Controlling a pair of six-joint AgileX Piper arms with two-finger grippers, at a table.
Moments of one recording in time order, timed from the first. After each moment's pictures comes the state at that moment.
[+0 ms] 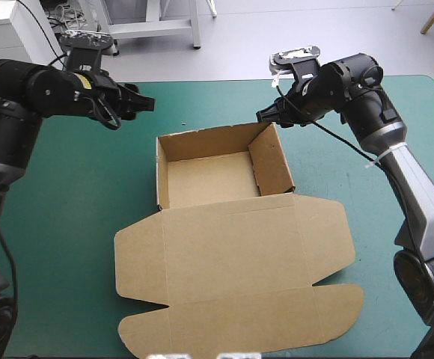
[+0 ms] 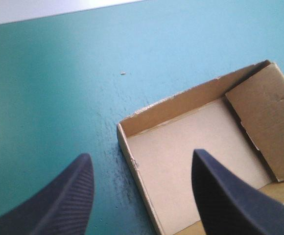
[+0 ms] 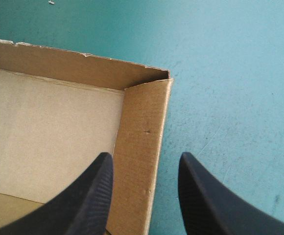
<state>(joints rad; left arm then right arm) -0.32 1.55 -1.97 -0.05 1.25 -0.06 0.37 1.78 -2.01 0.01 1.21 0.02</state>
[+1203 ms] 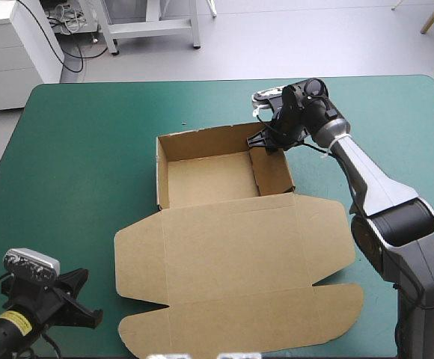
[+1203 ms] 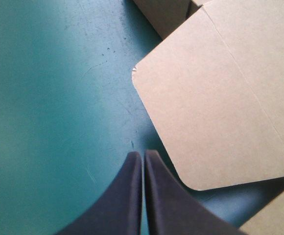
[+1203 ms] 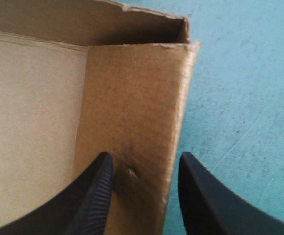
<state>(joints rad) -0.32 0.33 -0.53 -0.04 0.91 0.04 0.37 2.08 -2.01 0.00 1.20 0.02</state>
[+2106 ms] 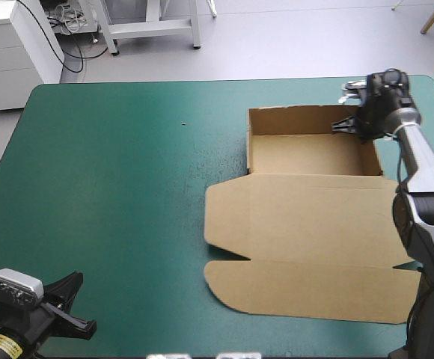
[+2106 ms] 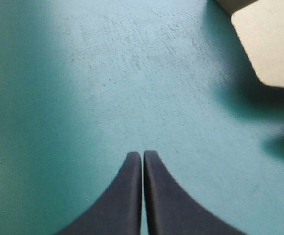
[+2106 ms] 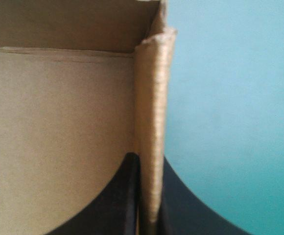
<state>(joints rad) -0.32 0.16 -0.47 -0.05 0.85 0.00 -0.05 2.12 -2.01 -0.16 1.19 -0.02</state>
